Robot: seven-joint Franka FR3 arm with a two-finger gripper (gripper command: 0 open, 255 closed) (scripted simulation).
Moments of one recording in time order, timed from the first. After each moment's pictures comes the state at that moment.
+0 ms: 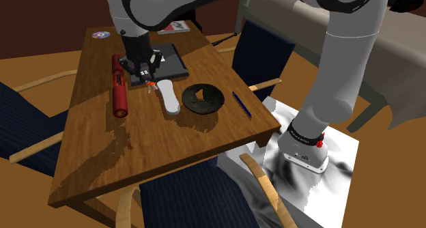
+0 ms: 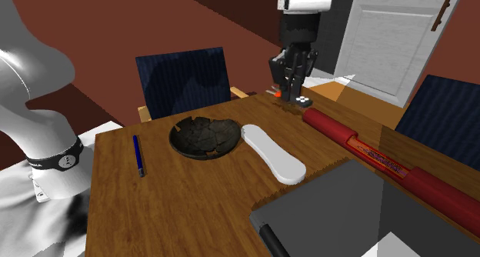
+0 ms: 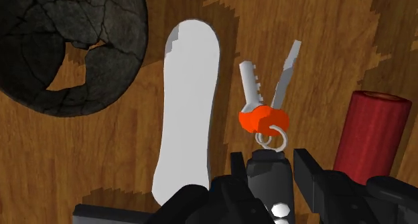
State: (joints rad) arm 0.18 0.27 0.46 -1.66 -0.18 1.92 0.99
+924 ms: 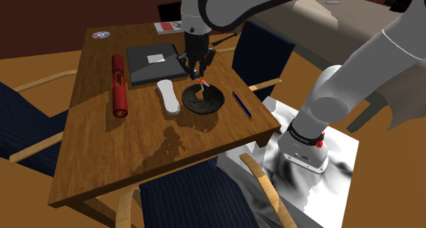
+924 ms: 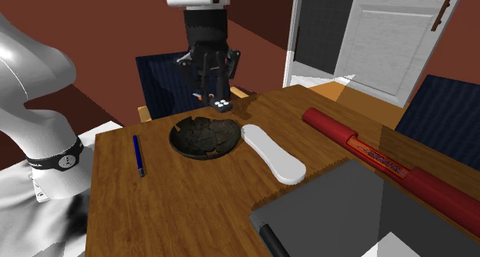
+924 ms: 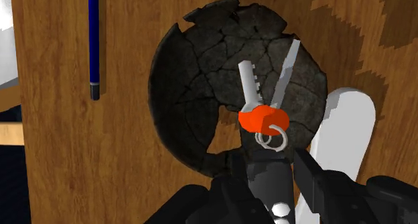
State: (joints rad) arm 0.09 -0.32 0.38 -2.29 0.08 2.02 0.73
